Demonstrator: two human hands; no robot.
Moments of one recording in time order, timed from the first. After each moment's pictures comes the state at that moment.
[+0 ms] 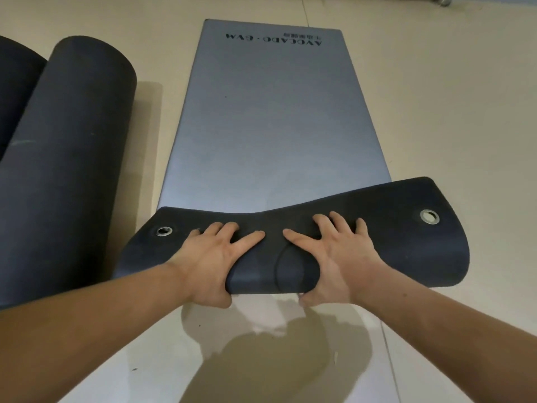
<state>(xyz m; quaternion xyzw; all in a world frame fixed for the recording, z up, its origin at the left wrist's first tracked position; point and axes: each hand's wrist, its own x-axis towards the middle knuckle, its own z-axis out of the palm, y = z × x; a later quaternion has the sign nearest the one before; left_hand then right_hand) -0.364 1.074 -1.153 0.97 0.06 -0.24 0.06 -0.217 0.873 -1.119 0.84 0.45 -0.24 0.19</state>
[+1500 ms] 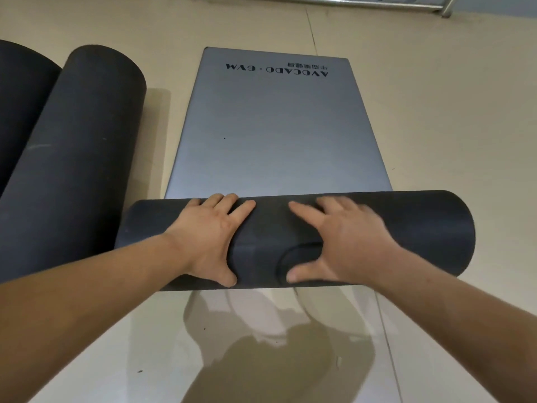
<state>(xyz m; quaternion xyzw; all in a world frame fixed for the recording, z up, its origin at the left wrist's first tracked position) -0.345 1.105 -1.116 0.98 0.06 -0.20 0.01 -0.213 0.892 -1.074 0.87 0.45 -0.18 0.11</state>
